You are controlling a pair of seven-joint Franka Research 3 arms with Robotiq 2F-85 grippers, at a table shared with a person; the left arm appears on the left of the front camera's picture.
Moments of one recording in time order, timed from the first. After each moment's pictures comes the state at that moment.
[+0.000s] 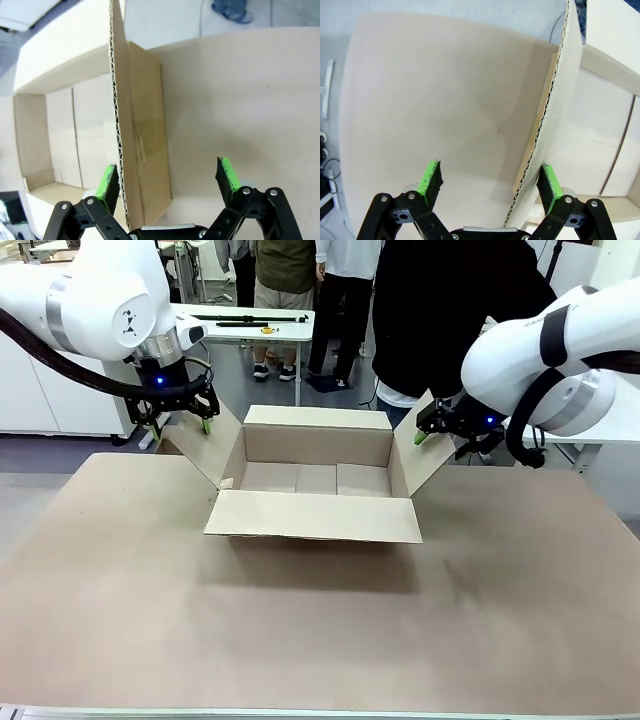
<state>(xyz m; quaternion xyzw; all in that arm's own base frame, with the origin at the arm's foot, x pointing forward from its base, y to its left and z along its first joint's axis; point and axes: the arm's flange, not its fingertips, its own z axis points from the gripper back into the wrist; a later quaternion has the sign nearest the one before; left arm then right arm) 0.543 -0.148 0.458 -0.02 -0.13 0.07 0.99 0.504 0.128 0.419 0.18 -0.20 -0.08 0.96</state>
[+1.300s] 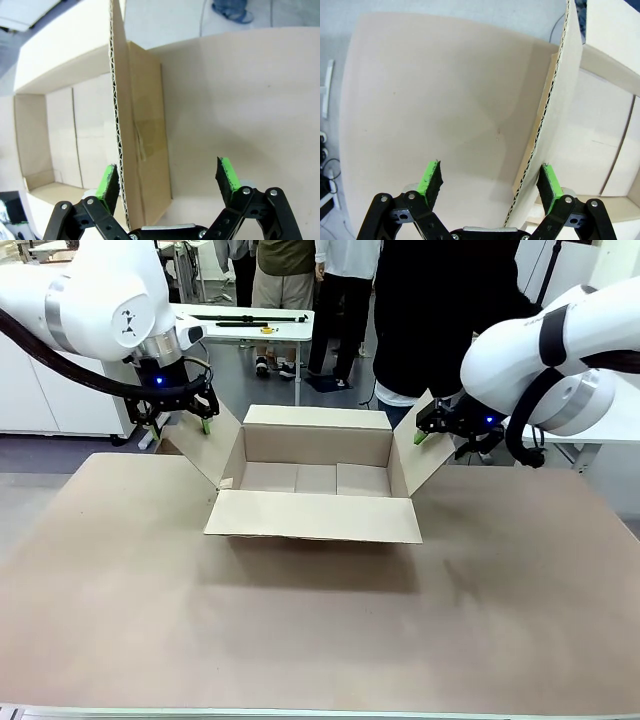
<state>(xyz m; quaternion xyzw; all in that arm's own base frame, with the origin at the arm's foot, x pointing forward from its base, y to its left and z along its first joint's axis) 0.543 -0.148 0.458 -0.02 -0.13 0.07 0.99 0.504 0.128 0.419 0.18 -0.20 -0.08 0.96</state>
